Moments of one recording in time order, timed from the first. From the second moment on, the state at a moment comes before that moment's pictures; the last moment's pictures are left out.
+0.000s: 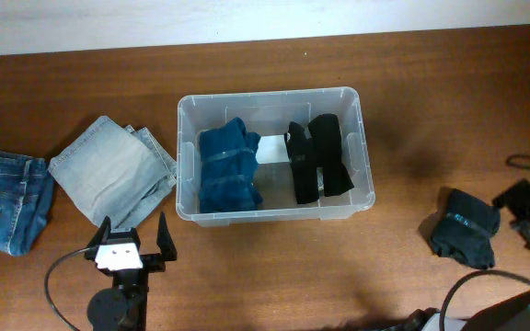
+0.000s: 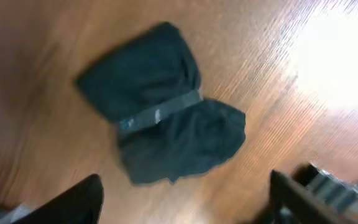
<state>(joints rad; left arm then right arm) 0.01 0.01 0.03 -0.11 -0.01 -0.02 -0.82 1.43 1.17 -1.15 -0.05 0.28</state>
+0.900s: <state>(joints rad) 0.01 0.01 0.03 -0.11 -0.01 -0.02 -0.95 1.43 0.74 -0.68 -0.21 0.26</state>
